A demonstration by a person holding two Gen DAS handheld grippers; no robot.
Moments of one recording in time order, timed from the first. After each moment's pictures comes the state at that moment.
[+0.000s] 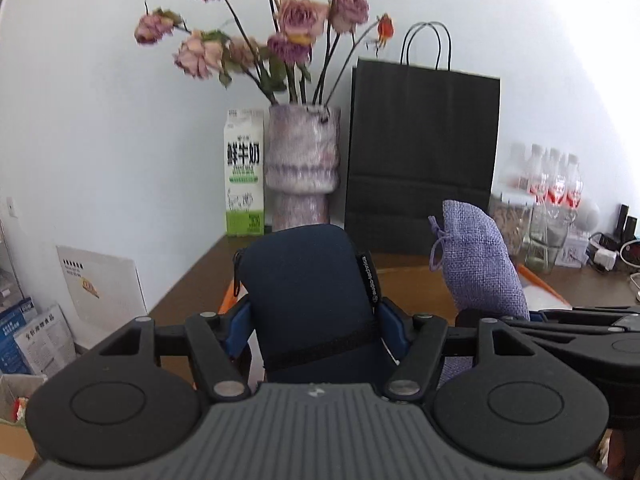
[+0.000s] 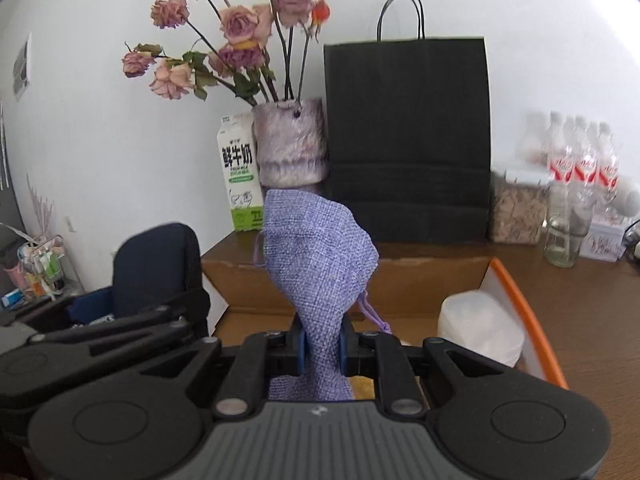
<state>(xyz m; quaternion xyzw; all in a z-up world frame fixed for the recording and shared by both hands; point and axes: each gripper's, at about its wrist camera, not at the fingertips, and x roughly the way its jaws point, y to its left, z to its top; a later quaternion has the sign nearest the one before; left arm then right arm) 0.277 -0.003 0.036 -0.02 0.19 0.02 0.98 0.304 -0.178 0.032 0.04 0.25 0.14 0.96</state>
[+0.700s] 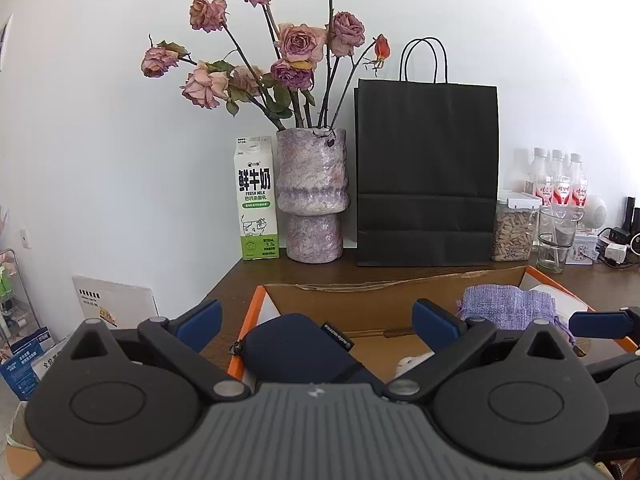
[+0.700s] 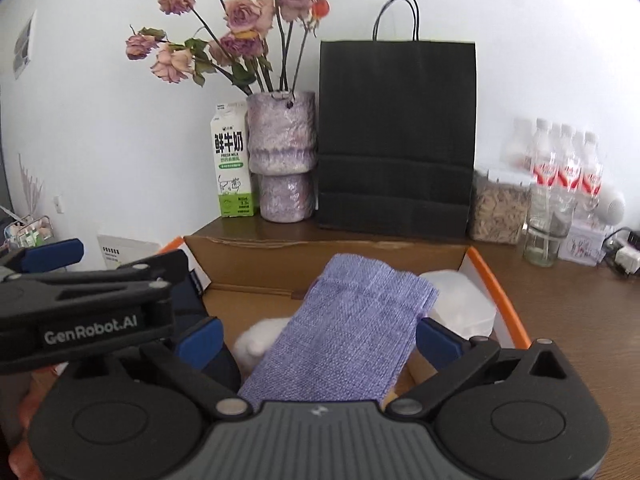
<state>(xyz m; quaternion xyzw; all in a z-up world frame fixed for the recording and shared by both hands) 0.261 -0.007 0.037 0.02 0.15 0.04 0.99 0.279 -0.184 0.023 -0.01 0.24 0.11 0.96</state>
